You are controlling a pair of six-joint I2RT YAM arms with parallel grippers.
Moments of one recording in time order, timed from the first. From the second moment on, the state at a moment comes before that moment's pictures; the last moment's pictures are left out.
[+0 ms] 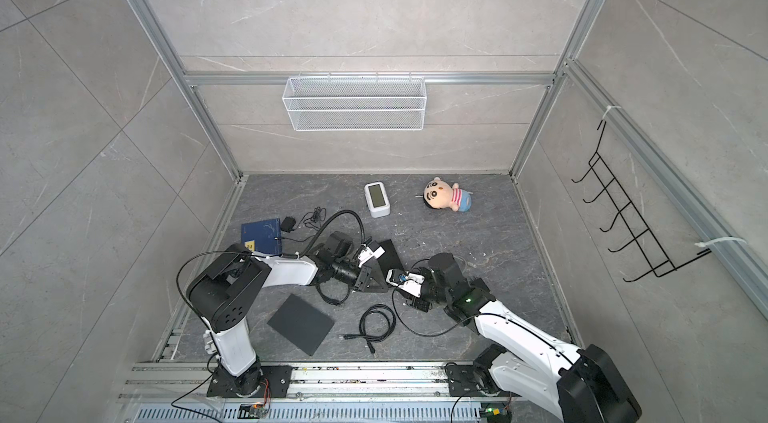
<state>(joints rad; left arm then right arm) -0.68 1.83 0.85 0.15 1.06 -0.50 0.60 1.05 0.44 -0.05 -0.40 -0.63</state>
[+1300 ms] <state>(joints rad) -0.68 1.72 0.89 -0.07 1.05 -0.44 0.52 1.23 0.49 -0.02 -0.52 -0.71</state>
